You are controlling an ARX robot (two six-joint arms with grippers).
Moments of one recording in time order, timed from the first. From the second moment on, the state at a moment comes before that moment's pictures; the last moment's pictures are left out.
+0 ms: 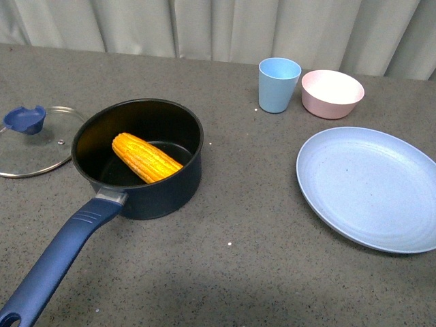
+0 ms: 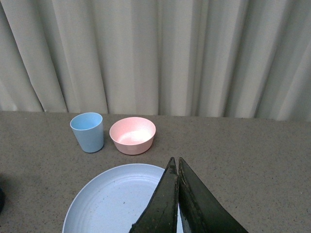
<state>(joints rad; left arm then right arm) 0.00 0.00 0.02 0.00 0.00 0.00 0.00 0.77 0.02 0.73 0.00 0.00</state>
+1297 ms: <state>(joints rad) 0.00 0.00 0.02 0.00 0.00 0.00 0.00 0.18 0.01 0.18 0.00 0.00</state>
